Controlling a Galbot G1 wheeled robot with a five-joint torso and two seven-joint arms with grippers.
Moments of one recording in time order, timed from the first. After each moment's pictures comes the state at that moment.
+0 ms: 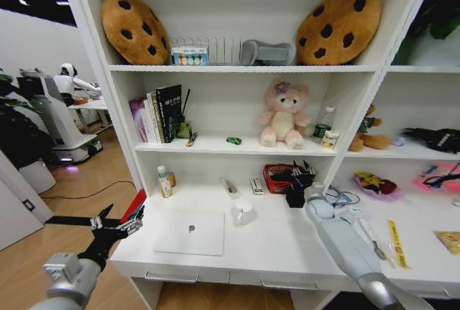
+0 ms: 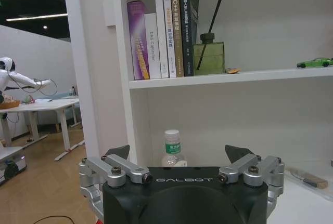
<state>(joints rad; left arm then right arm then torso) 1.87 -1.08 -0.92 -2.44 -0.56 0.24 -0.12 -0.68 0.99 0.24 1.13 0.49 0.29 0.11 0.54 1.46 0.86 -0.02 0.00</state>
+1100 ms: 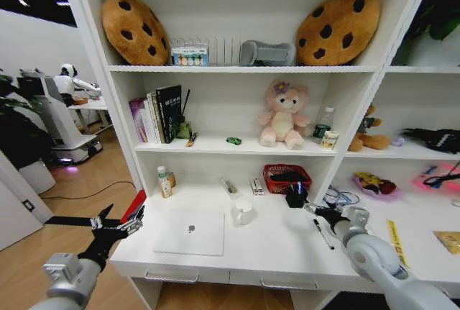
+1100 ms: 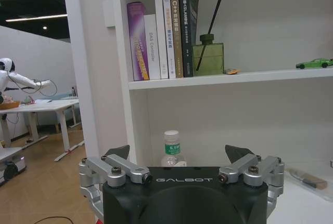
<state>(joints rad) 1.87 -1.08 -0.92 -2.44 -0.56 0.24 -0.12 -1.39 0.75 0.61 1.96 1.09 -0.40 0.43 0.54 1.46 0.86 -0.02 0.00</state>
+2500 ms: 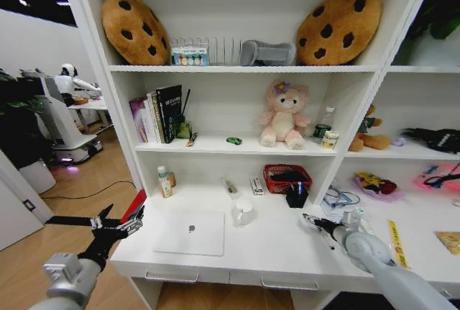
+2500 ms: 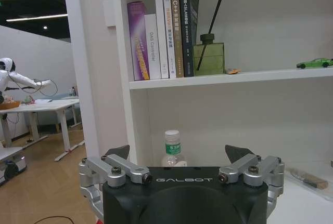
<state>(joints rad) 1.87 -1.08 -0.92 -2.44 -0.56 0.24 -0.12 -1.28 0.73 0.51 1.66 1.14 -0.45 0.27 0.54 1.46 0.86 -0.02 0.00</state>
